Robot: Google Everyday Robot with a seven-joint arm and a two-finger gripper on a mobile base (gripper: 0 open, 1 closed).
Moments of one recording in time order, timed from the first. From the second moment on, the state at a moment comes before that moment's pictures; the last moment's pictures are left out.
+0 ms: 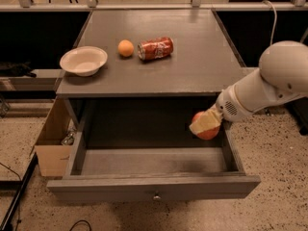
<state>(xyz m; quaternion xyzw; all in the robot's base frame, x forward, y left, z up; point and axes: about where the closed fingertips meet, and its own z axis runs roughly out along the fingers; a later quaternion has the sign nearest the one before) 0.530 -0.148 0.774 -0.36 0.89 0.17 0.22</state>
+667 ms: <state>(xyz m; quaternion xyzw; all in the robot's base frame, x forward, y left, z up) 0.505 -0.113 0.712 -0.37 0.90 0.17 0.18</state>
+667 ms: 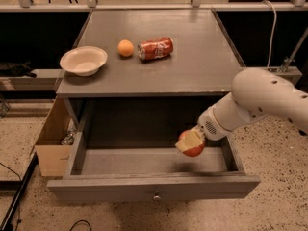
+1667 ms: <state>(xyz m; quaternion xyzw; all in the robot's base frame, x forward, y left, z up) 0.527 -0.056 0.685 -0.31 0.83 0.37 0.28</state>
